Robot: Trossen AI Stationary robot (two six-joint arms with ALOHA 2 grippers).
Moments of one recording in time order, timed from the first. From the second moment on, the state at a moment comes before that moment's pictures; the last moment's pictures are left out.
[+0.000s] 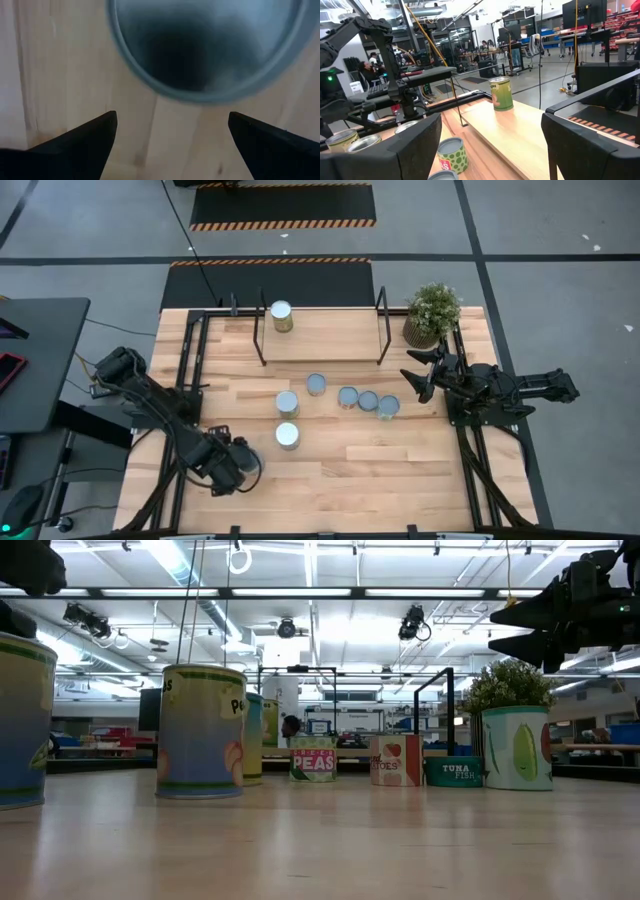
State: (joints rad) left arm -0.79 1.51 0.96 -0.95 -0.05 -0.95; right arm 0.05 0.02 0.01 0.14 0.50 0.13
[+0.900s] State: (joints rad) left arm -0.69 1.51 0.93 -0.63 -0.13 -0.84; right arm 0.06 0.02 0.01 0.14 0.50 0.13
